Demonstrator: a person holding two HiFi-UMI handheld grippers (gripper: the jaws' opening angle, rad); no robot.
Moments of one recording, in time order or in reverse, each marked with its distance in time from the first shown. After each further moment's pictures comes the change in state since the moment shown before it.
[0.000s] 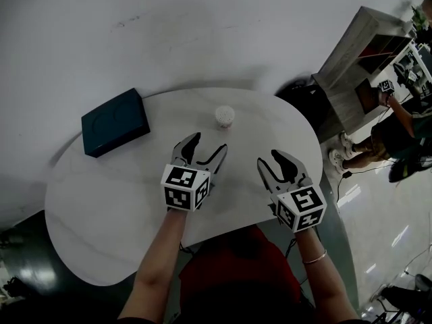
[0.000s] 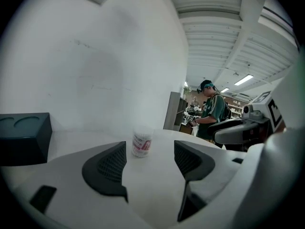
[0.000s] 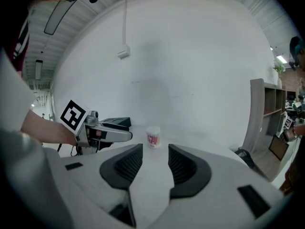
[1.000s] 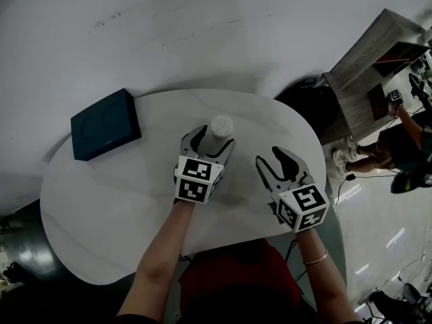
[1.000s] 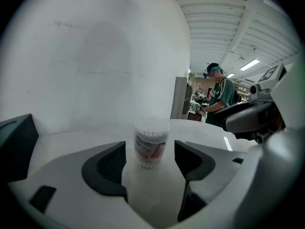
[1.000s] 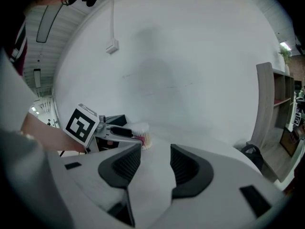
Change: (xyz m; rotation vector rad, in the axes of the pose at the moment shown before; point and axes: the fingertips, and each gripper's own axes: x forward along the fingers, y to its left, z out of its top) left arm 0.083 0.022 -0.013 0.074 0.120 0.076; right arm 0.054 -0.043 0.000 0.053 0.062 0.073
